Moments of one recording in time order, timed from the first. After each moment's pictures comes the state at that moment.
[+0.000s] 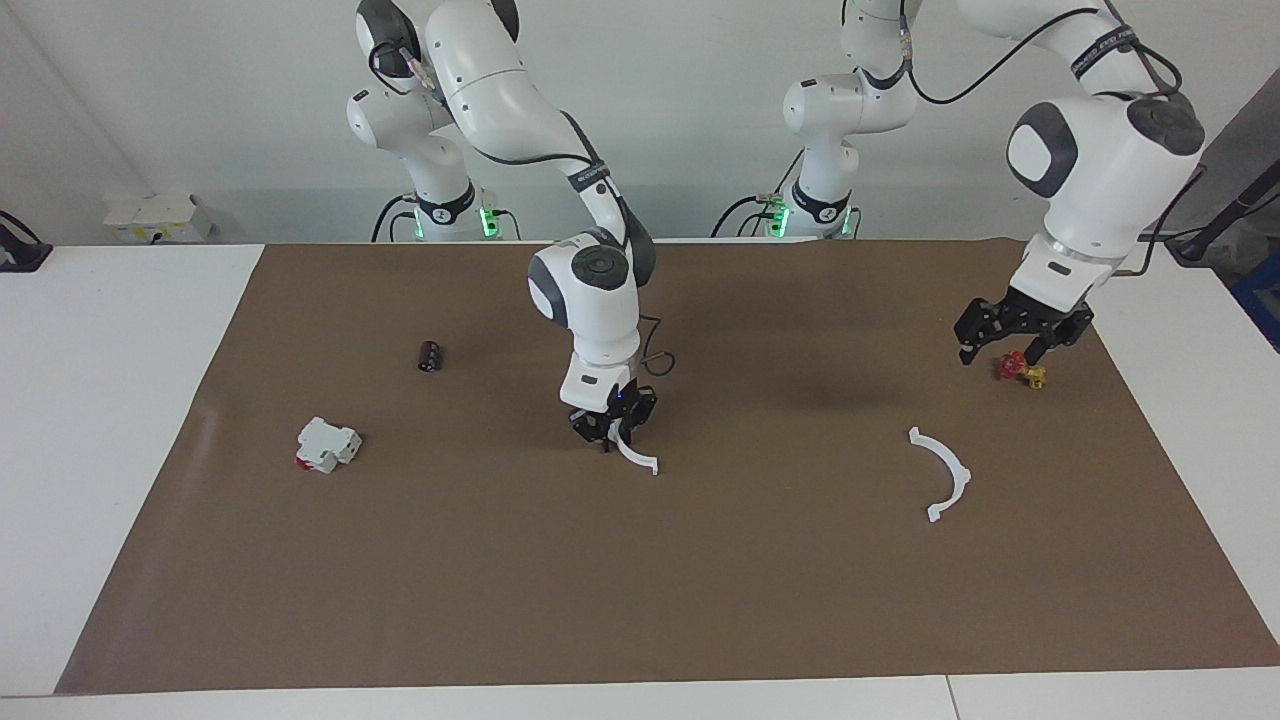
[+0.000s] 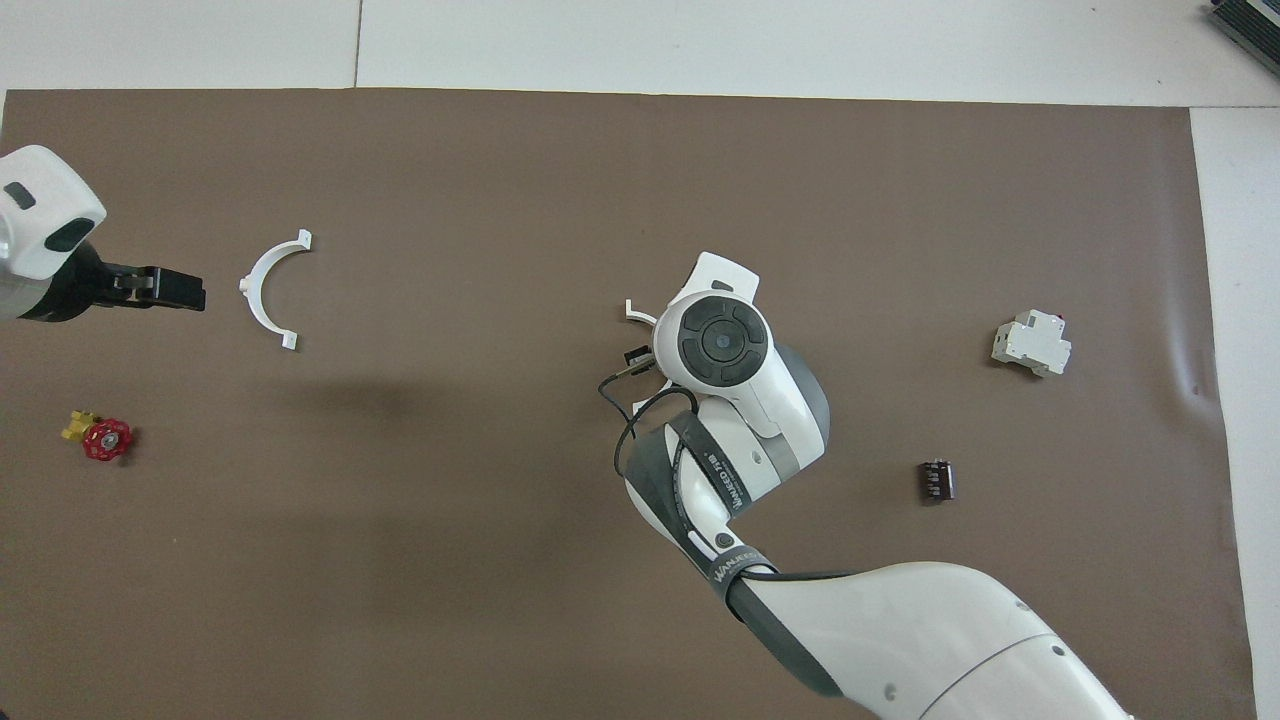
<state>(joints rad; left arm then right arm) 0.03 0.09 0.00 -1.84 -0.02 2.04 0.13 0.62 0.50 -0.10 -1.79 -0.03 2.46 0.21</state>
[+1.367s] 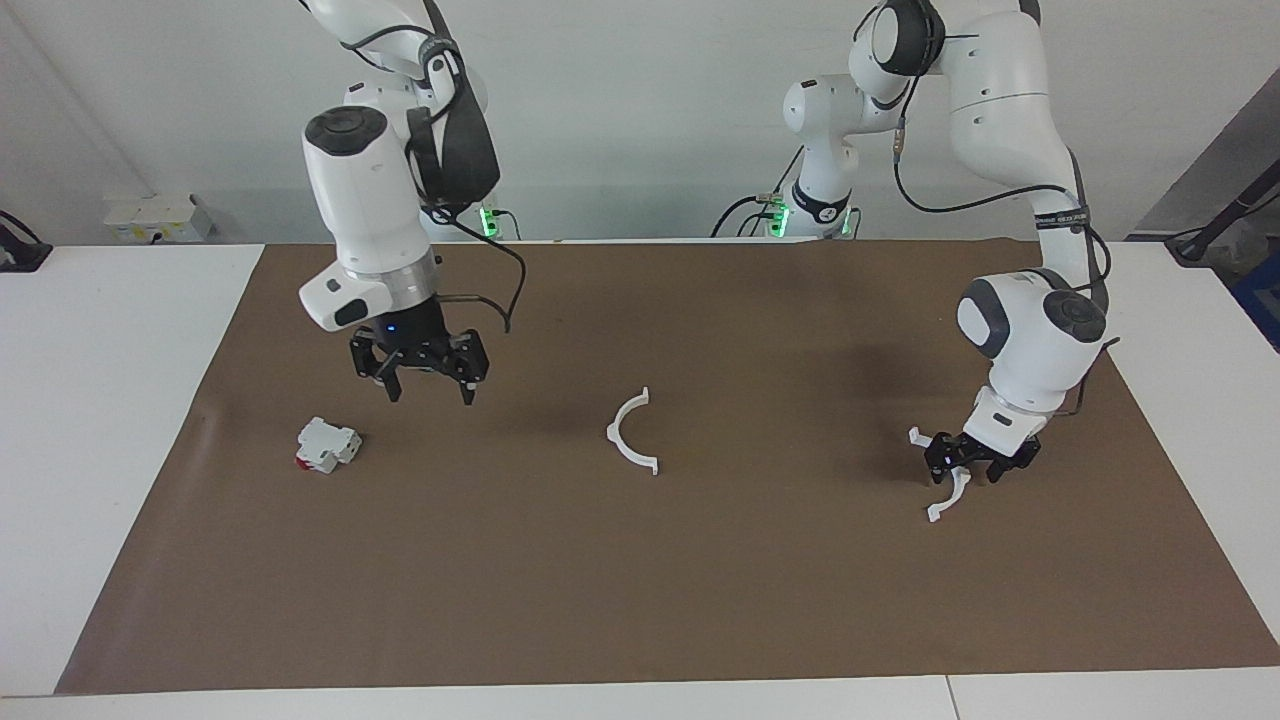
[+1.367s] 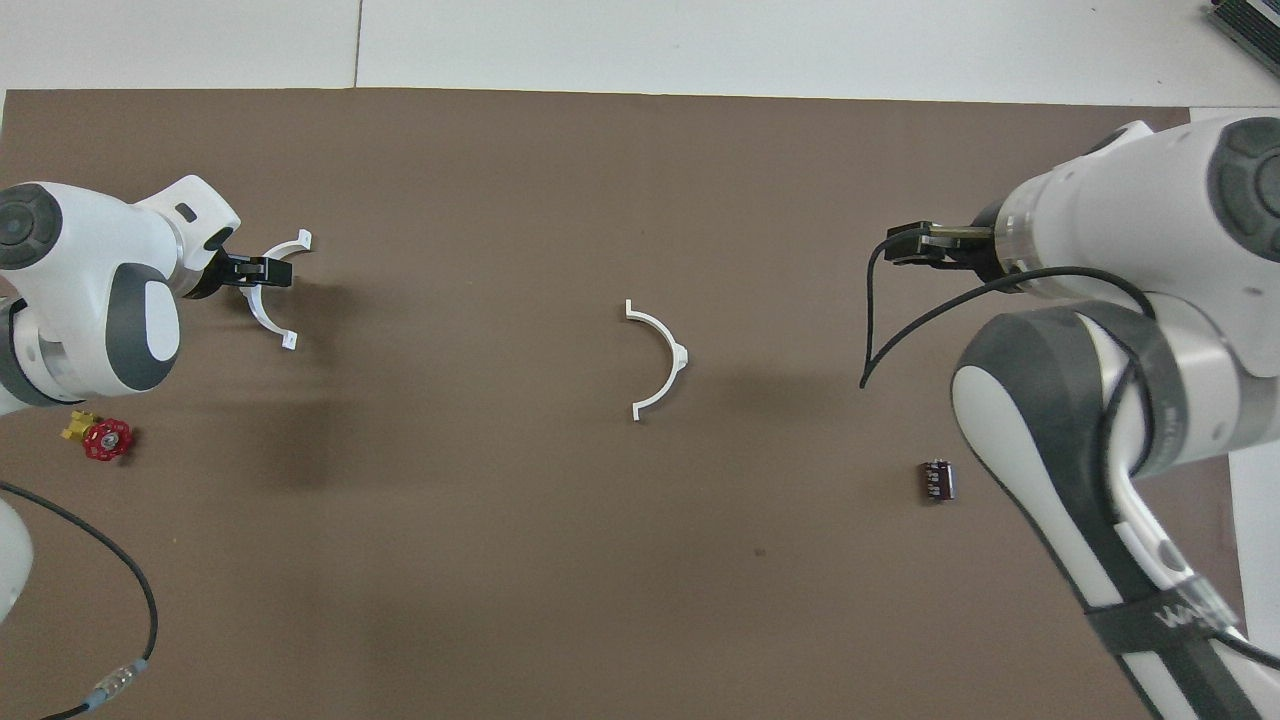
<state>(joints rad) 0.04 0.45 0.00 -1.85 -0.02 2.47 0.14 0.27 0.09 -0.12 -1.75 -0.03 2.01 0.32</state>
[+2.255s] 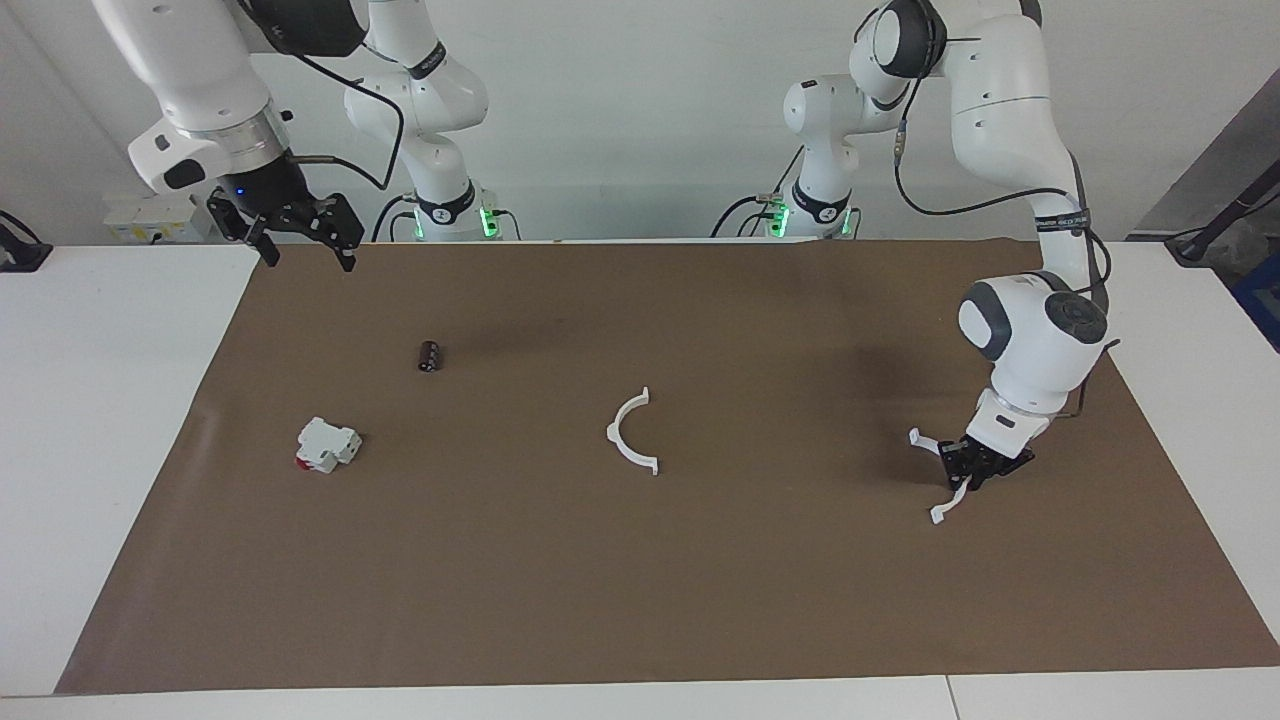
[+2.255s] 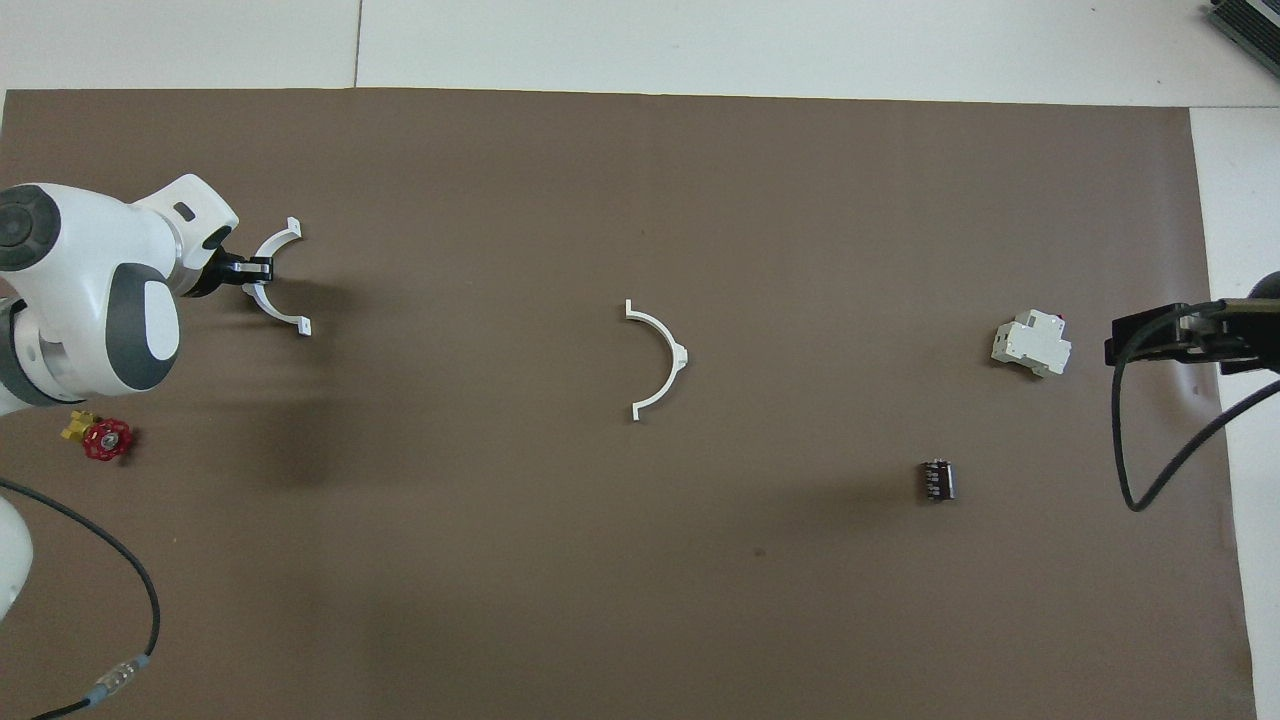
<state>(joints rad) 0.05 0.45 -0.01 -1.84 -0.02 2.48 0.14 0.11 -0.07 -0.13 -1.70 -0.03 1.61 0.08</state>
